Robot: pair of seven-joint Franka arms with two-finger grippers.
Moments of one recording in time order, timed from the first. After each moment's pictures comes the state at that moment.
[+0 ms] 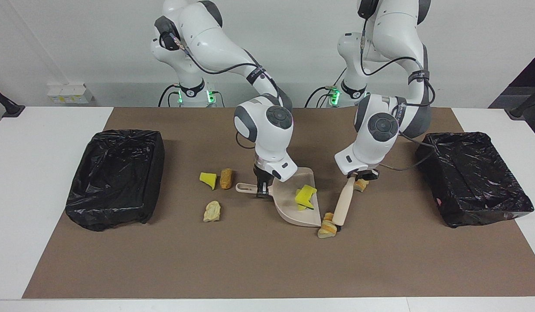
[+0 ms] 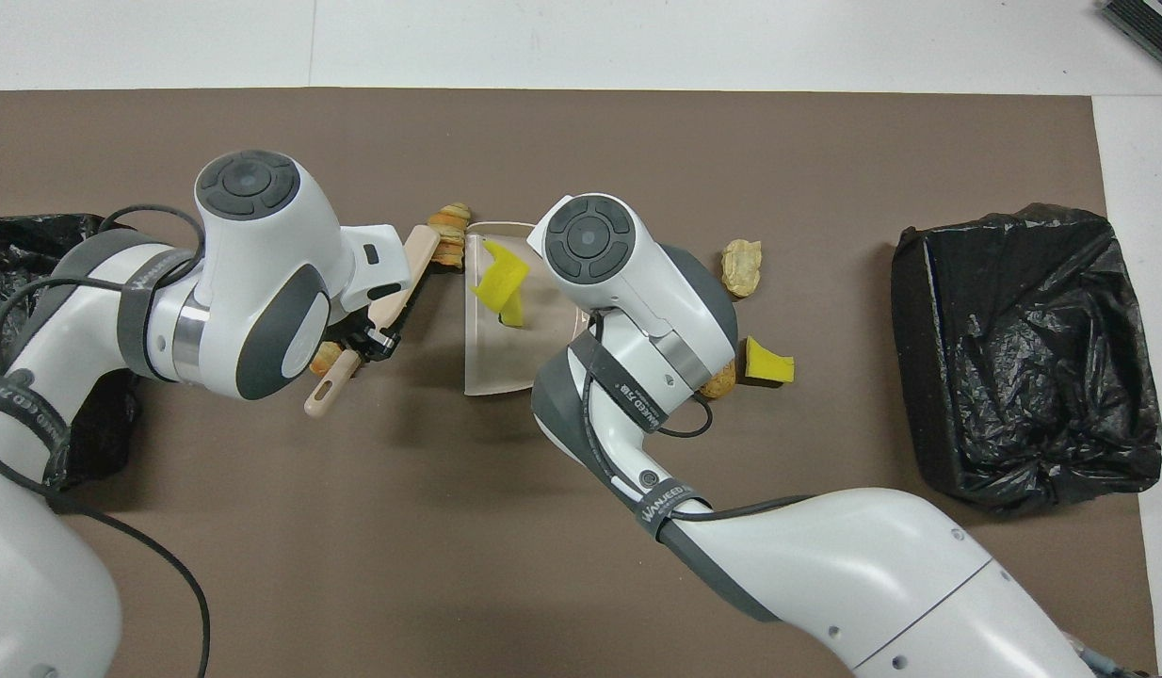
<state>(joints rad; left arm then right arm) -0.28 0.29 -0.07 -1.80 0.03 1.88 0.15 0.42 0.61 0.15 -1.41 -0.30 1.99 -0.91</state>
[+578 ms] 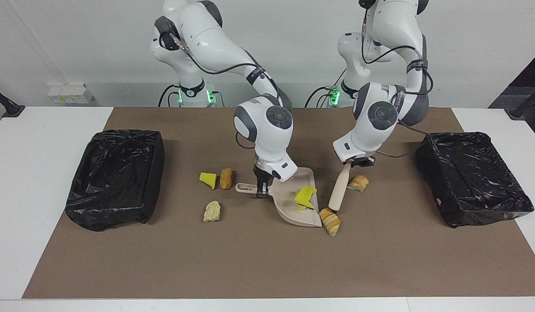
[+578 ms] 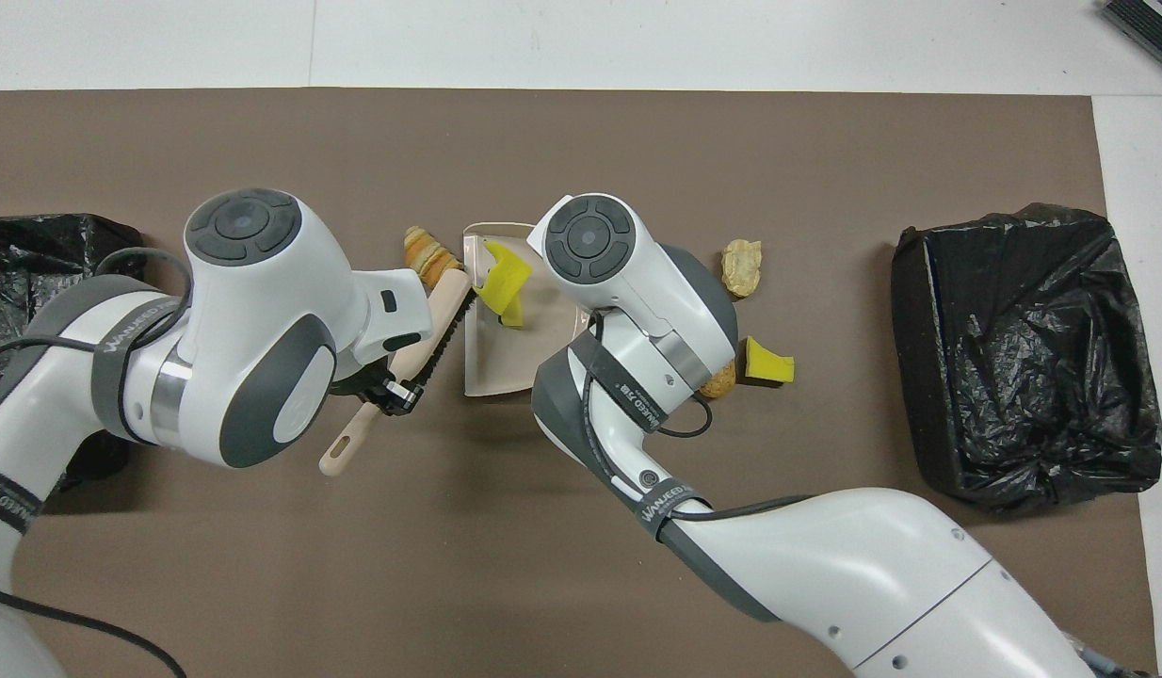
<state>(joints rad) -0.33 0.13 -0.07 -1.86 -0.06 1.75 0.14 0.42 0.61 0.15 -1.41 -0.30 1.99 -0.91</state>
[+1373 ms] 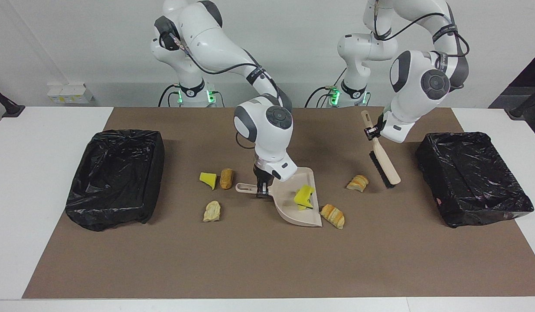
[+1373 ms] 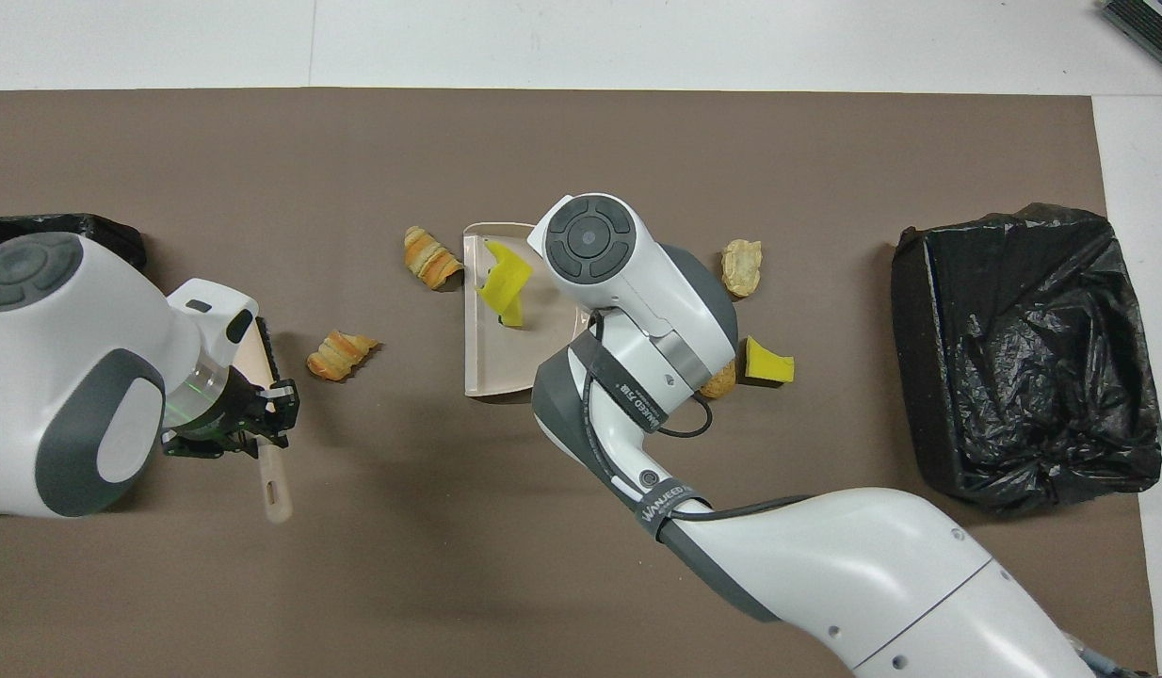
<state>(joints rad) -0.14 -0.04 -0.05 -2.14 -0.09 1.82 -0.53 0.42 0.61 0.15 -1.41 -0.30 1.99 -0.91</state>
